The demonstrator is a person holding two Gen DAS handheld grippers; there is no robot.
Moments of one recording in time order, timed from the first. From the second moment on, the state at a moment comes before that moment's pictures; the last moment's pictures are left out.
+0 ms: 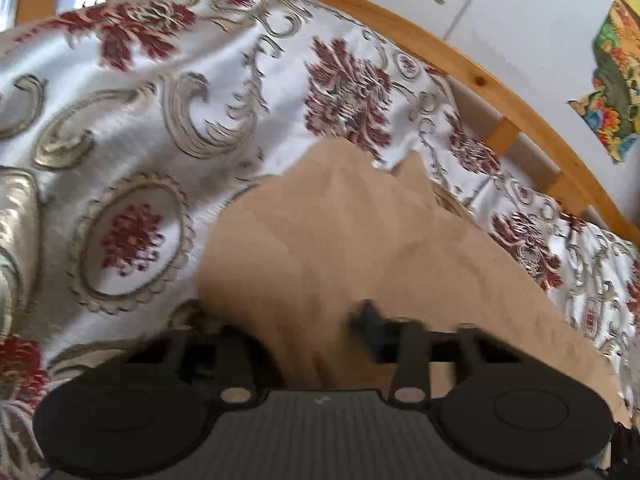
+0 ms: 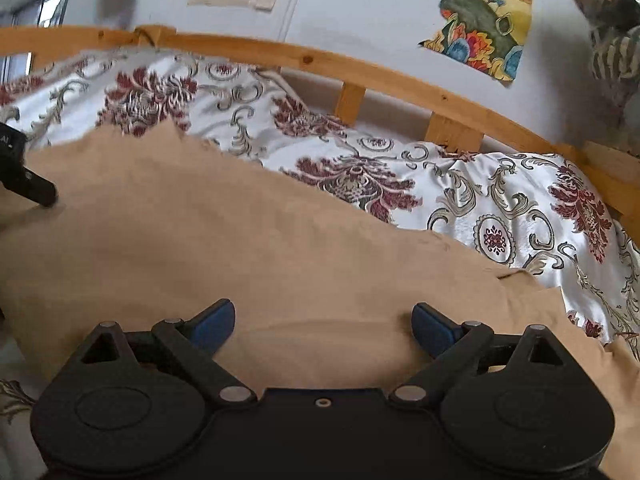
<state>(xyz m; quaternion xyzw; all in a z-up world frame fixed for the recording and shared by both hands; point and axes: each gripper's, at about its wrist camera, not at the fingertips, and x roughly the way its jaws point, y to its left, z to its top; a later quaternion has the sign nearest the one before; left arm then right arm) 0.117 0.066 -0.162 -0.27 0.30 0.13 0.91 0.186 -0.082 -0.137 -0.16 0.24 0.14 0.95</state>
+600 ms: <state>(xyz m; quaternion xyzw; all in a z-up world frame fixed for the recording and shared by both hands) 0.109 -0.098 -0.008 0.10 0.20 -0.21 0.95 0.204 -0.168 -0.091 0.10 0.28 0.15 0.95</state>
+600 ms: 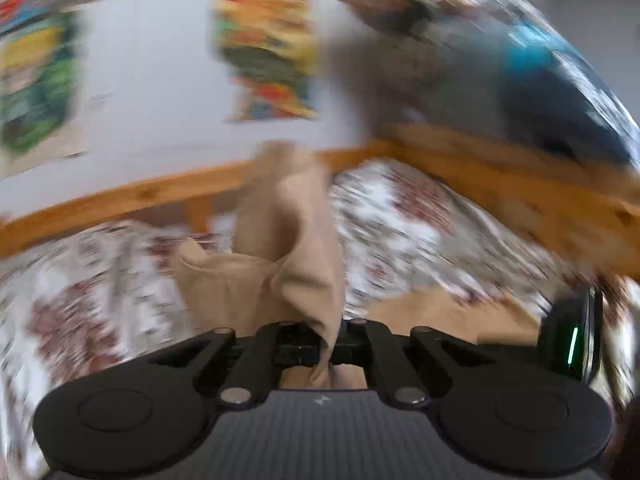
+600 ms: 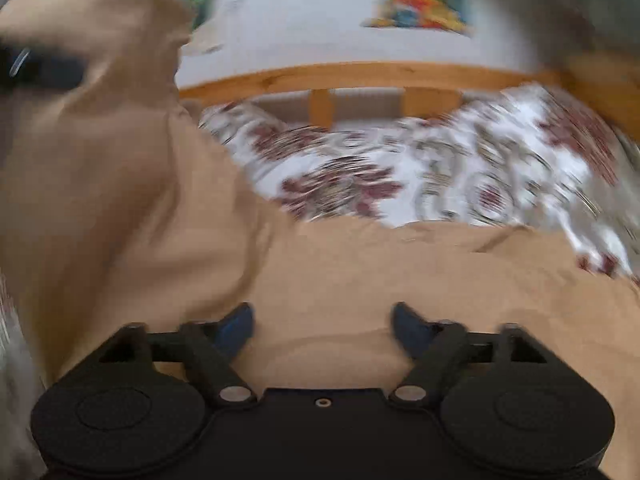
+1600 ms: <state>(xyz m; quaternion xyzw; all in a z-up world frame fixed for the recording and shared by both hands) 0.057 -0.247 -0.117 0.30 0.28 -0.44 0.80 0.204 -0.343 -0.085 0.39 0.35 0.16 0.84</state>
